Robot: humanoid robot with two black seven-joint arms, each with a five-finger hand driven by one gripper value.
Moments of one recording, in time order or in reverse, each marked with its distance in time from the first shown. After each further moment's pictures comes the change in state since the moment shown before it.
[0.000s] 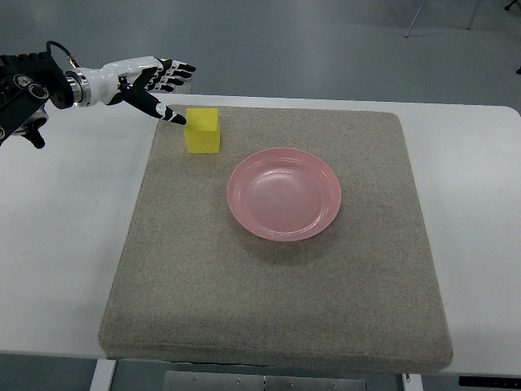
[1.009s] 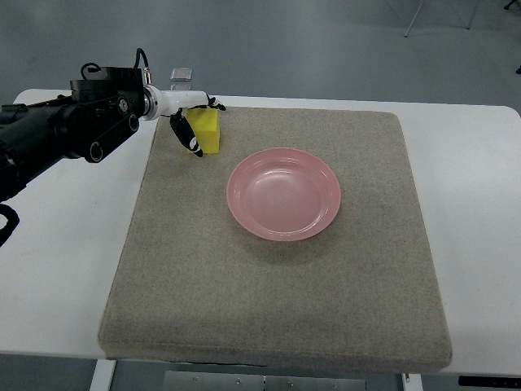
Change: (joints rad) left arm -0.148 -0.265 0.541 0.214 0.108 0.215 0.001; right arm 0.000 0.000 0.000 0.000 0.000 0.000 0.000
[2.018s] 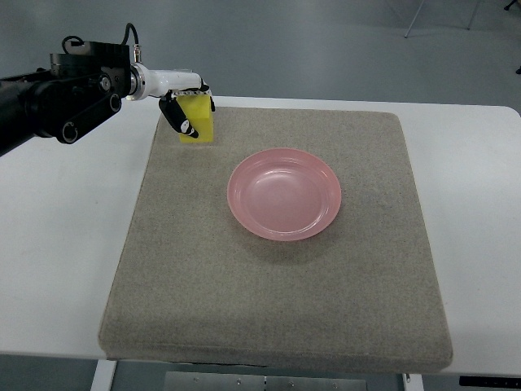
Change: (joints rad) left arm -0.090 0.166 0.038 -0.245 0.006 -0.014 0.000; right arm 0.000 0.000 0.000 0.000 0.000 0.000 0.000
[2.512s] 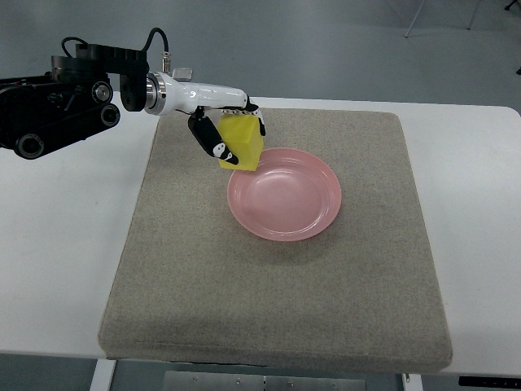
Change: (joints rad) left arm -0.006 0.149 -0.107 -0.470 0.015 -0.005 0.000; right arm 0.000 0.000 0.000 0.000 0.000 0.000 0.000
